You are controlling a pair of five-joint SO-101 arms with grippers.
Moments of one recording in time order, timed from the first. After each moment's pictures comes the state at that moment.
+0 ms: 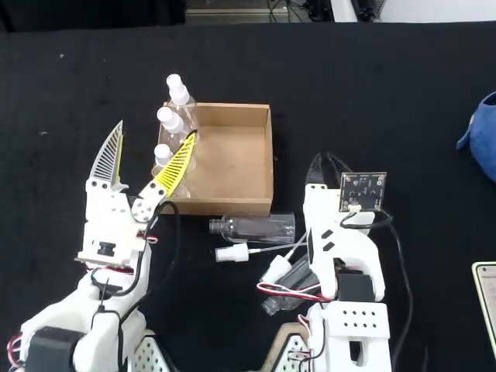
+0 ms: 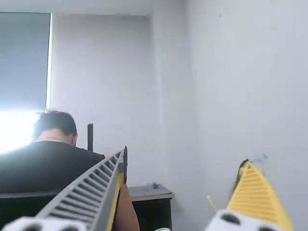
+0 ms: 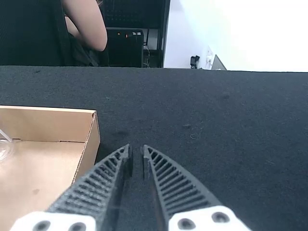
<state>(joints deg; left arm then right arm) 3.3 -28.8 95.4 -97.4 -5.8 2.6 -80.7 92.8 12.6 1.7</state>
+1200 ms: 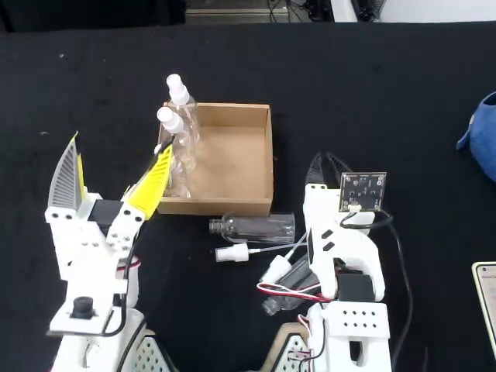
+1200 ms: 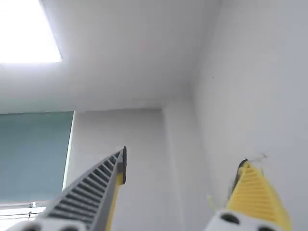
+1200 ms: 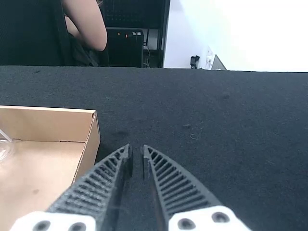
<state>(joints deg) 3.1 -85.6 96.9 -60.5 -9.8 2.6 -80.7 92.8 12.6 1.7</state>
